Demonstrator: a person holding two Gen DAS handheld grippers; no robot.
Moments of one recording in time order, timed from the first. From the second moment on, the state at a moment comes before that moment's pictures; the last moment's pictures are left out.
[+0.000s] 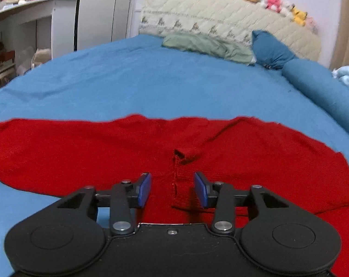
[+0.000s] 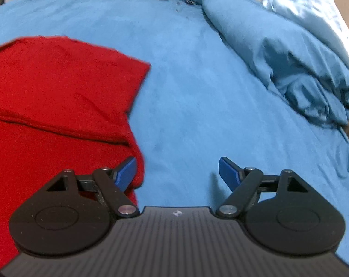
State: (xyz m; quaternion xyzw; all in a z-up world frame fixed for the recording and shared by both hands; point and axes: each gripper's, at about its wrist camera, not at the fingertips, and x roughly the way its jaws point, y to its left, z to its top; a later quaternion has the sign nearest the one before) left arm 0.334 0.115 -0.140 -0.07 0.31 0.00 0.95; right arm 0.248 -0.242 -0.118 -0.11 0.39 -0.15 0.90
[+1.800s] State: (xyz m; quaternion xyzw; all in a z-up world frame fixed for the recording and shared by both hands) left arm 0.315 0.247 -0.044 -0.17 0.28 0.09 0.94; right arm 0.292 -0.096 -0.025 0.04 0.34 0.03 0.94
